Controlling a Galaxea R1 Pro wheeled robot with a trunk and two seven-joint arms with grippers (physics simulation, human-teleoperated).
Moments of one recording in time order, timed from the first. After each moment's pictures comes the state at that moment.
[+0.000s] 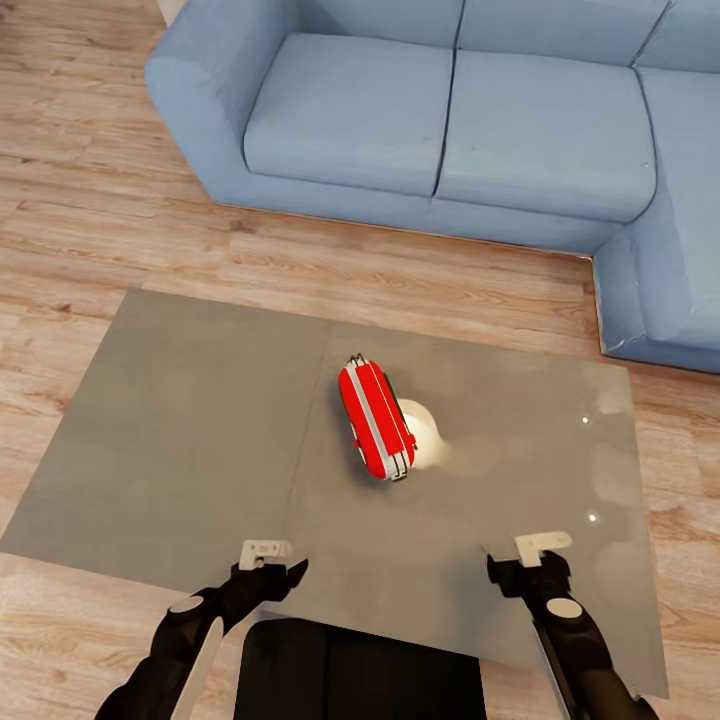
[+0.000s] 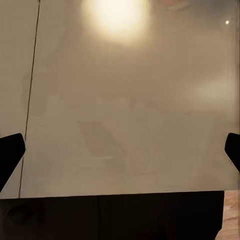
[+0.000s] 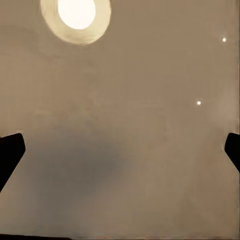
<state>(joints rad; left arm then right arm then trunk) -0.24 -0.03 -0.04 -1.28 0.11 0.50 -0.23 -0.18 0.01 -0.06 -1.44 0.27 0.56 -0.01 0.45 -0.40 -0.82</state>
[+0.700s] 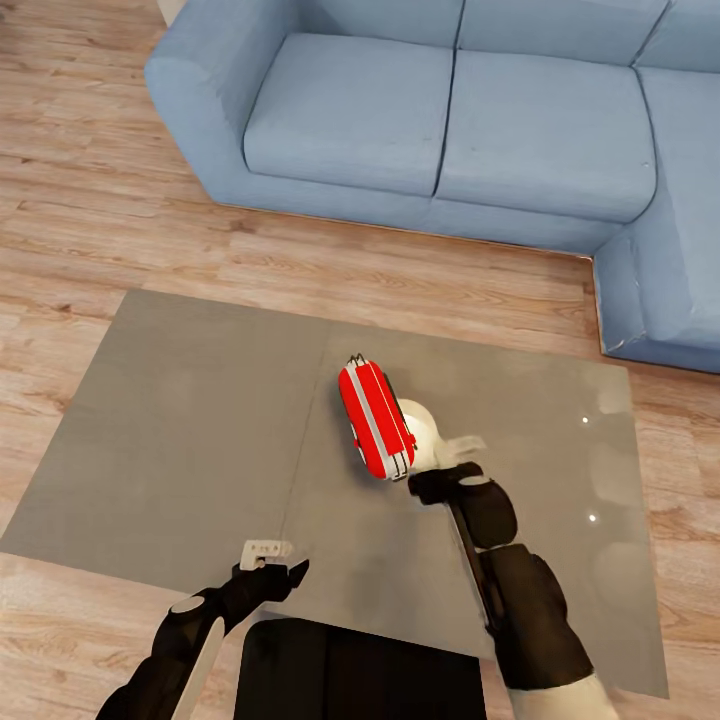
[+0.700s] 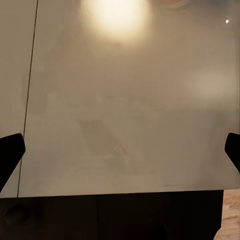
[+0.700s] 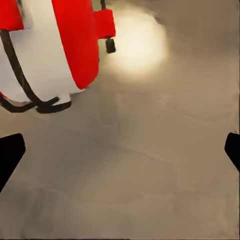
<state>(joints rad) -0.24 -0.03 -0.04 -1.27 0.11 0.50 -0.23 -0.50 0.17 0.18 -1.56 0.26 1.04 -0.03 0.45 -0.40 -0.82</state>
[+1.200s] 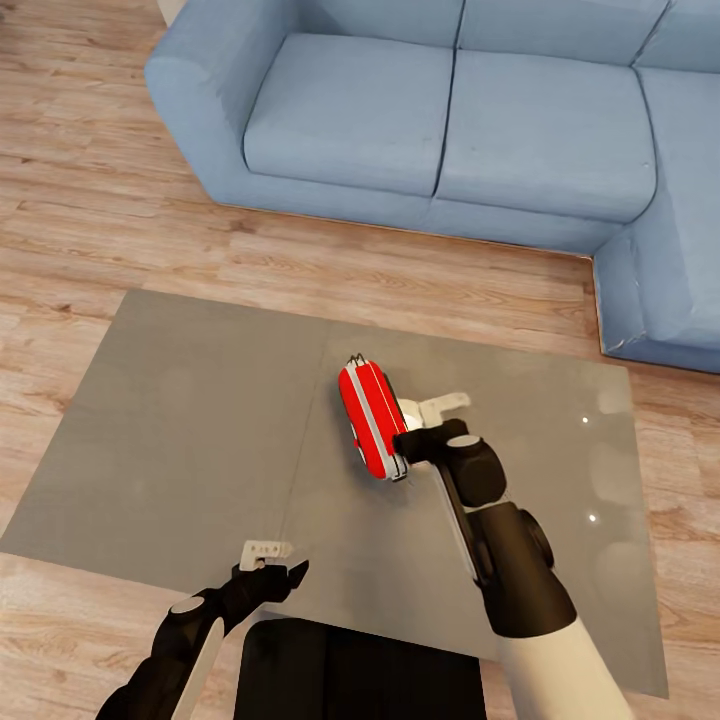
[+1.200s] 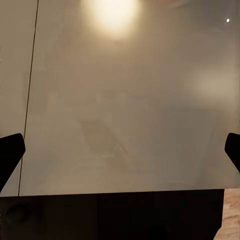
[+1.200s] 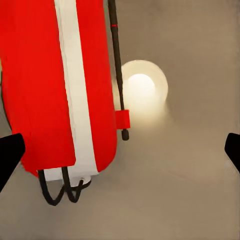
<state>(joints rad) -0.24 -0.03 -0.04 -1.27 0.11 0.50 -0.23 -0.65 0.17 0.25 -1.57 0.26 1.05 0.00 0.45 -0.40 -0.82</state>
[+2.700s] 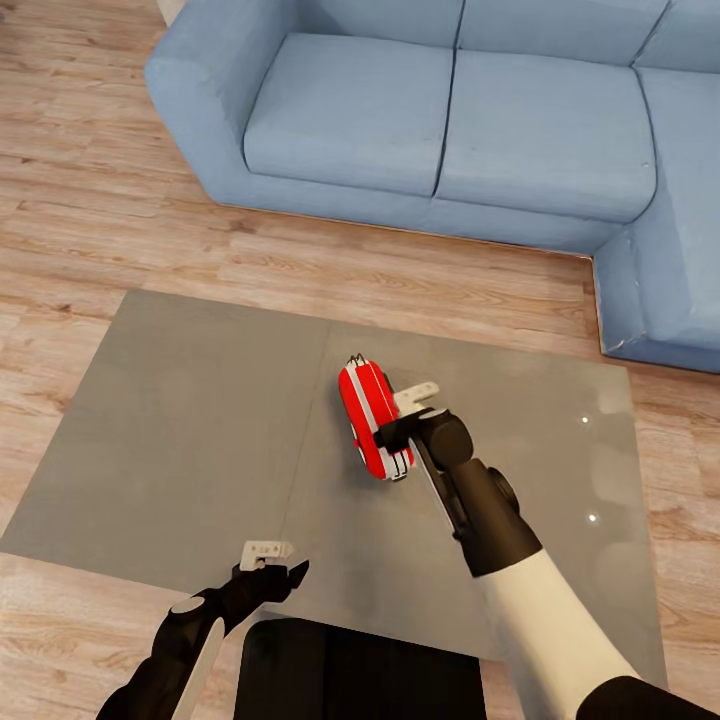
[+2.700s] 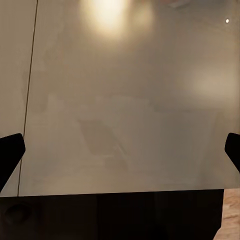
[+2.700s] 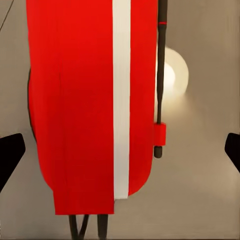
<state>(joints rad) -0.24 -0.03 -0.04 -1.27 0.11 0.50 -0.23 -0.81 0.17 0.31 -1.30 0.18 1.05 0.03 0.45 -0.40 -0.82</state>
